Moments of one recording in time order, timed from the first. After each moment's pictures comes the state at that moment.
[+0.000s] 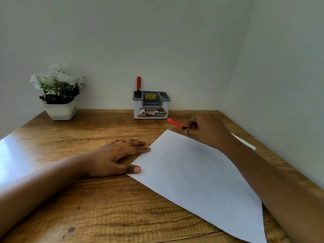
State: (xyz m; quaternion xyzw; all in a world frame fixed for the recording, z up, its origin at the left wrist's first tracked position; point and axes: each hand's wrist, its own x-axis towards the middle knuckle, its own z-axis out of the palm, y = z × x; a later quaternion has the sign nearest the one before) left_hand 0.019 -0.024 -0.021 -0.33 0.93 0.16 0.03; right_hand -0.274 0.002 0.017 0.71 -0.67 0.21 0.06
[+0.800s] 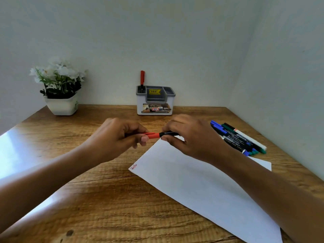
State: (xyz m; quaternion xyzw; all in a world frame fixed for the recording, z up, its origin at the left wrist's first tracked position) left_hand 0.000 -0.006 0.004 -0.37 0.86 0.17 -0.32; right_hand -0.222 0.023 0.009 0.87 -0.39 0.25 0.16
